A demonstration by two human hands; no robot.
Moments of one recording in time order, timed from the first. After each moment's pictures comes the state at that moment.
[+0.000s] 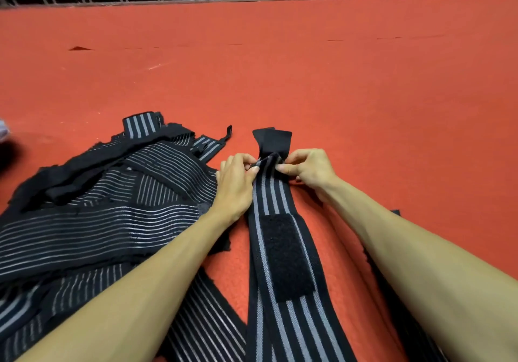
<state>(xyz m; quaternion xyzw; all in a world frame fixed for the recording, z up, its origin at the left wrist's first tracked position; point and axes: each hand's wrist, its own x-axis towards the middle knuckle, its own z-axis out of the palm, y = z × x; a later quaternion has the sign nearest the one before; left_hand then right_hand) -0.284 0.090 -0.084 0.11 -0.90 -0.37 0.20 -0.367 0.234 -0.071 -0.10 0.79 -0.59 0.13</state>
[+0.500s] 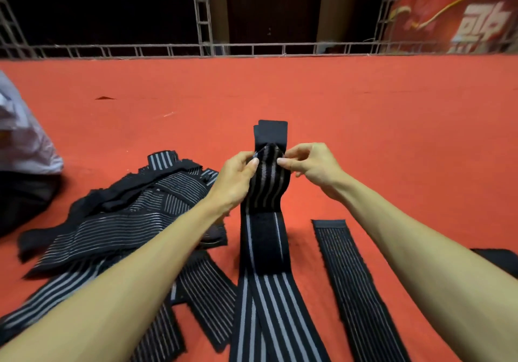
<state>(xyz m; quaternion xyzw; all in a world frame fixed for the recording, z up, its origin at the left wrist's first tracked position) -0.187 0.145 0.056 0.01 -0.82 -0.54 0.19 -0.269 0.306 0.072 -0.25 0.78 -0.57 0.05</state>
